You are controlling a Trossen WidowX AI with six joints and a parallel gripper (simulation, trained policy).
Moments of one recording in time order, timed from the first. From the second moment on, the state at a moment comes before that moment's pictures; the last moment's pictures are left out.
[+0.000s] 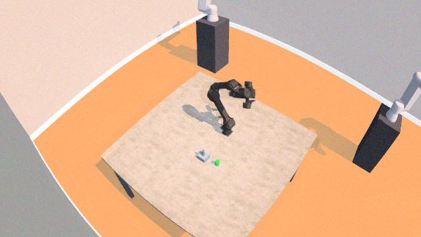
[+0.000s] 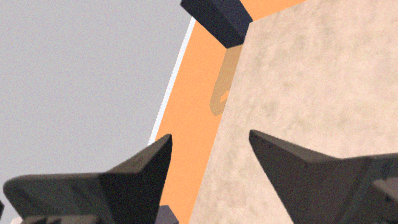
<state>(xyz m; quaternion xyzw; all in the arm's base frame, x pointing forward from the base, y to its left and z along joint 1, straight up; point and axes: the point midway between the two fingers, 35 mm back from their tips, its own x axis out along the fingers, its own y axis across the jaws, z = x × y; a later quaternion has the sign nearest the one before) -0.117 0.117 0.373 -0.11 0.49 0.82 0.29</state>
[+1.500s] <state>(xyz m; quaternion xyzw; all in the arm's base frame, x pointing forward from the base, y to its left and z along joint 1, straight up) -0.043 0.220 0.306 -0.17 0.54 0.73 0.39</state>
